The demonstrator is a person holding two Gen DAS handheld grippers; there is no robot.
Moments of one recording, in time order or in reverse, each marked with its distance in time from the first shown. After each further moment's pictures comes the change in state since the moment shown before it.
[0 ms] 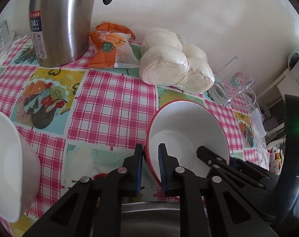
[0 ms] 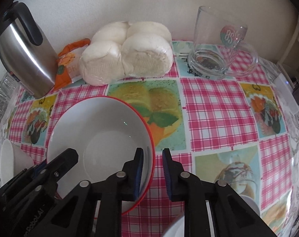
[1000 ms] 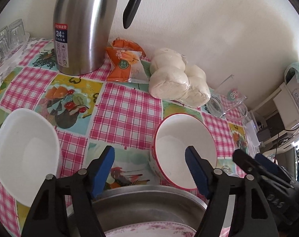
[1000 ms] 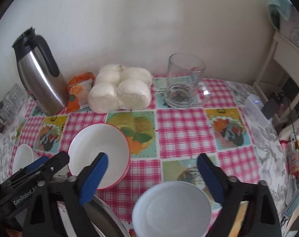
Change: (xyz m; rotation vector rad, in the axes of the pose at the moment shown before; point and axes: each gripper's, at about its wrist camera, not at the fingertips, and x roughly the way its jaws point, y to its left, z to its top) left arm -0.047 0.009 0.004 -0.058 -0.065 0.012; right arm -0.089 -0.028 -0.010 -0.015 -0.182 -0.047
